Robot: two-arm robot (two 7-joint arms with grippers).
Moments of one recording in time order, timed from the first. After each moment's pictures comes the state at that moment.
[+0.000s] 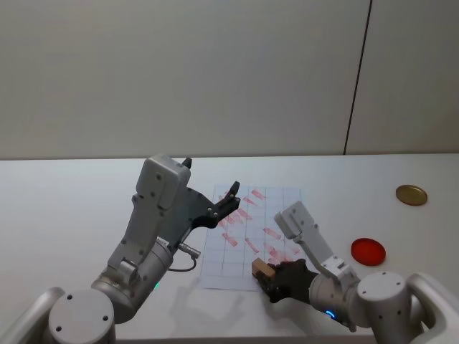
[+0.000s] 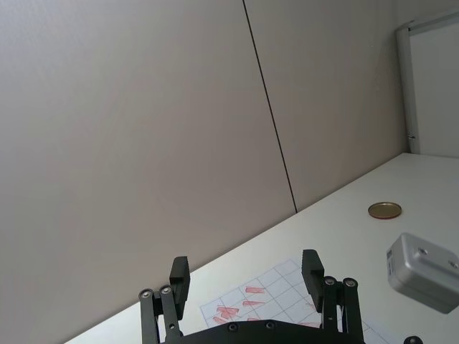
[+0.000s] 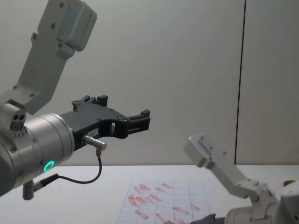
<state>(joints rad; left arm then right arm) -0.24 0.38 0.45 -1.63 -0.20 0.01 -0.01 0.46 0.06 -0.43 -0.99 -0.03 0.30 0.41</state>
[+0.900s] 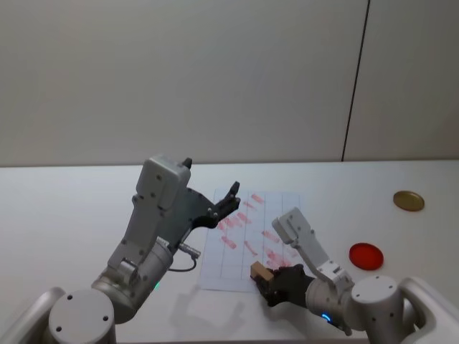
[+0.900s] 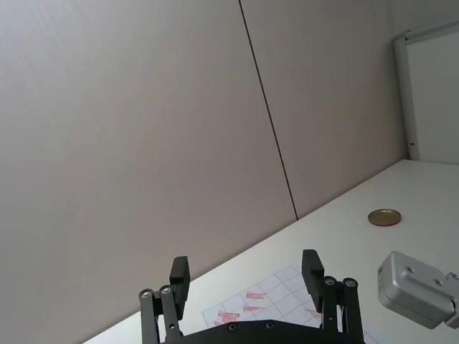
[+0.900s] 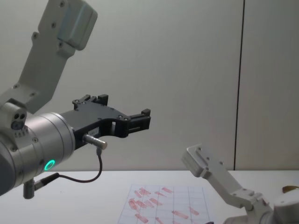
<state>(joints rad) -0.24 0.38 0.45 -1.63 -0.20 0.01 -0.01 0.50 0.03 -0.44 -0.87 -0.02 0.26 0.39</state>
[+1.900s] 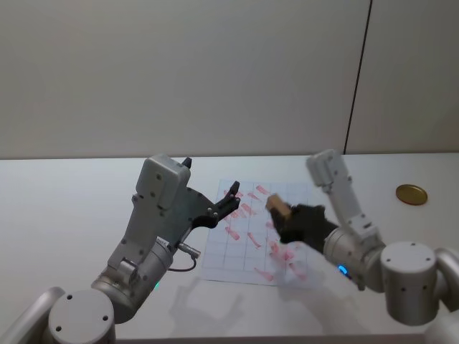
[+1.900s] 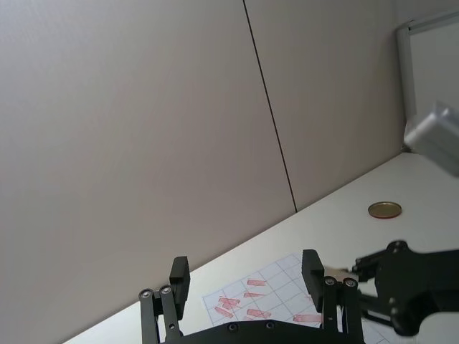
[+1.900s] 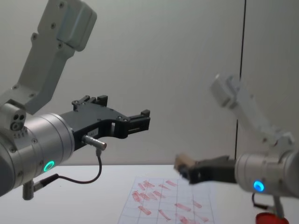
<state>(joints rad) -0.24 0.38 0.45 -1.63 -0.20 0.01 -0.01 0.43 0.09 -0.37 -1.20 0.09 0.28 0.27</state>
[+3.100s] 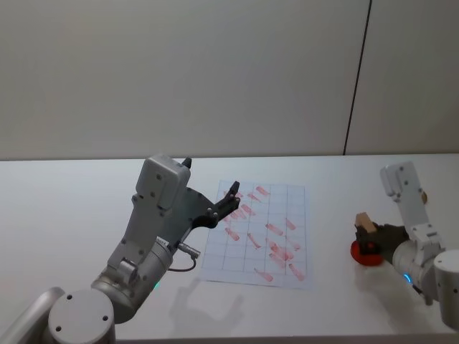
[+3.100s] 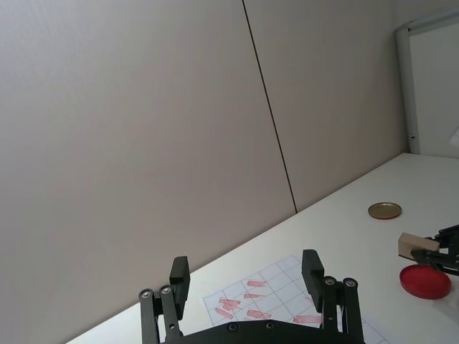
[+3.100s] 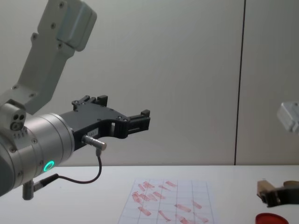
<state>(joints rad) -0.24 0.38 0.45 -1.63 -0.20 0.01 -0.01 0.40 0.17 -0.26 -1.17 0.10 0.43 0.08</state>
